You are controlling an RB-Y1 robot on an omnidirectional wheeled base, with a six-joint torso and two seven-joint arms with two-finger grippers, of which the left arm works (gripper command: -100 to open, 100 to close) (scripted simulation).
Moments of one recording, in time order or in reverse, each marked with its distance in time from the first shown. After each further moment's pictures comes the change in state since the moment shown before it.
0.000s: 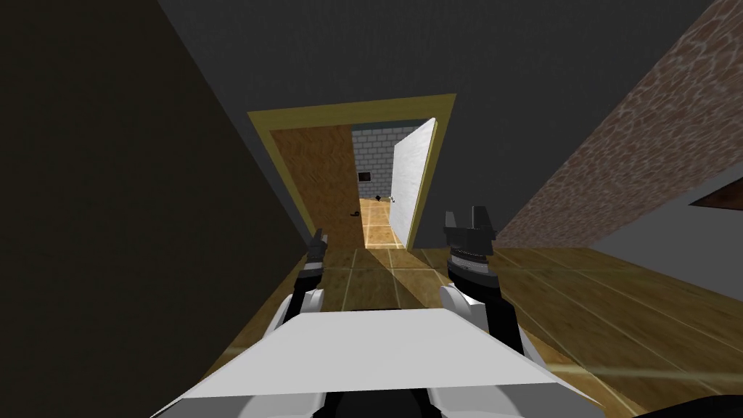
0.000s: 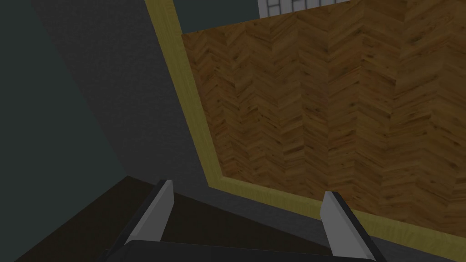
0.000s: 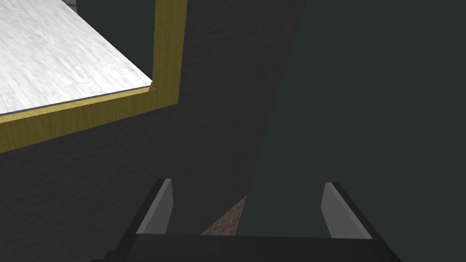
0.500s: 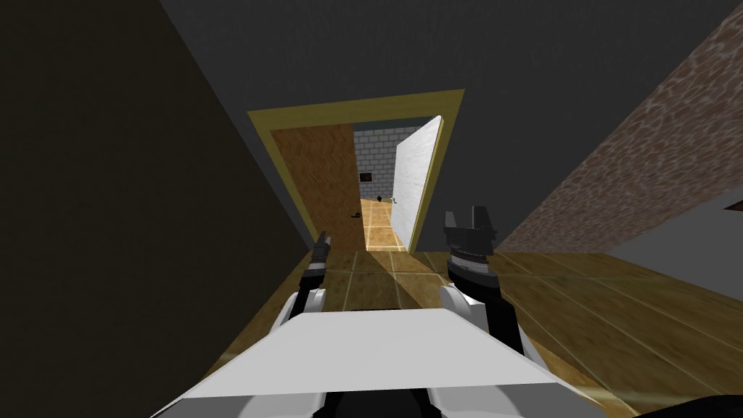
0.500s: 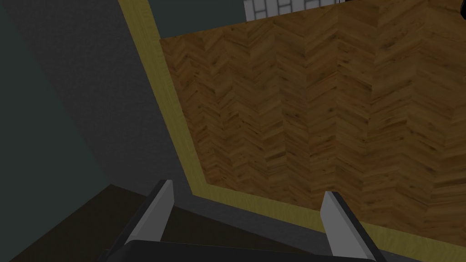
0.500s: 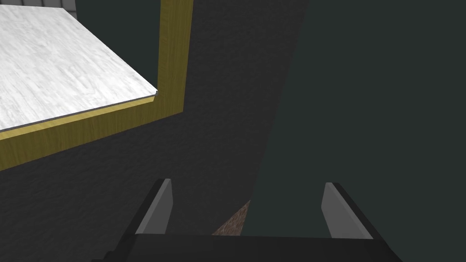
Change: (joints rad) arm -0.048 0.024 0.004 0.124 -0.011 -0.031 0.021
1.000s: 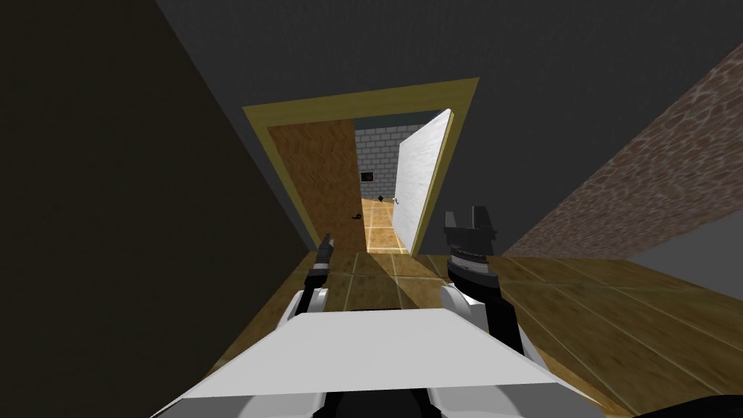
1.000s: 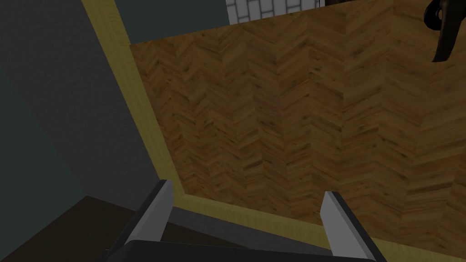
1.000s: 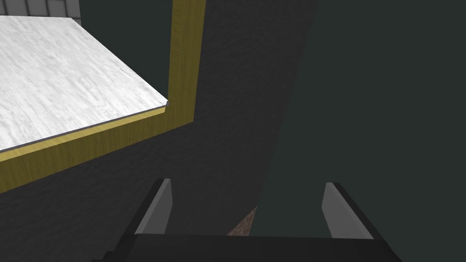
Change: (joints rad) arm -0.056 0.015 0.000 0.136 -0.015 -0.032 0.019
